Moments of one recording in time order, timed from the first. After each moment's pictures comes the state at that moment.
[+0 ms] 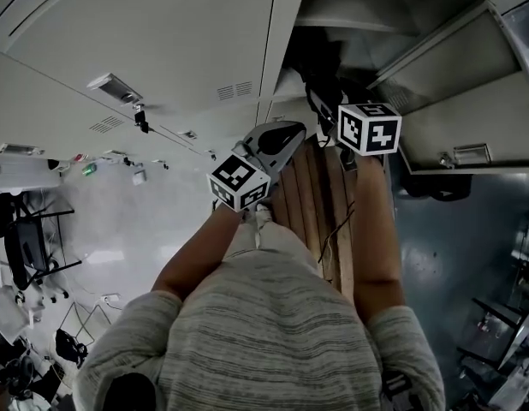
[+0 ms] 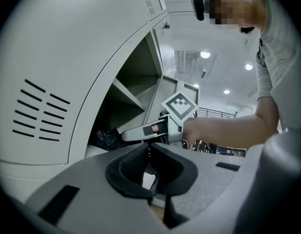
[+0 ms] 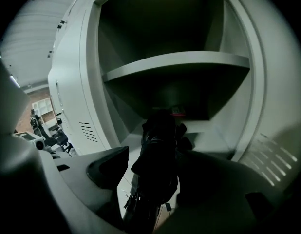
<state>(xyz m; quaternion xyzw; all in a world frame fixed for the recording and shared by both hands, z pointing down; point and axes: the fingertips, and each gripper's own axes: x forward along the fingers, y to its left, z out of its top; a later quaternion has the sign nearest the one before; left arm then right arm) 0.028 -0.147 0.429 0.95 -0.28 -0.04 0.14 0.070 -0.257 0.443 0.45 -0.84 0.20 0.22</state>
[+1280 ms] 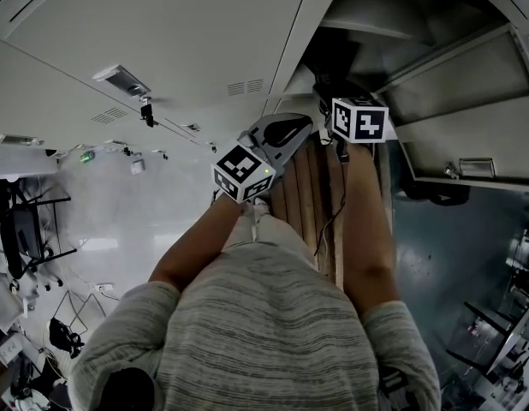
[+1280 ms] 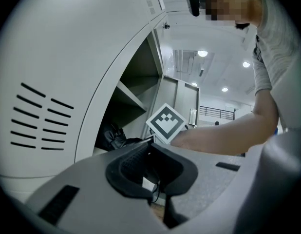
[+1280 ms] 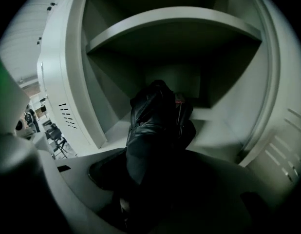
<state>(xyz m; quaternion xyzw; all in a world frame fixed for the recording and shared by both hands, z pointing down) 0.020 -0.161 0.430 0.95 -0.28 -0.03 0.13 0.062 -0.282 0.498 0.47 -0.82 0.21 0.26</state>
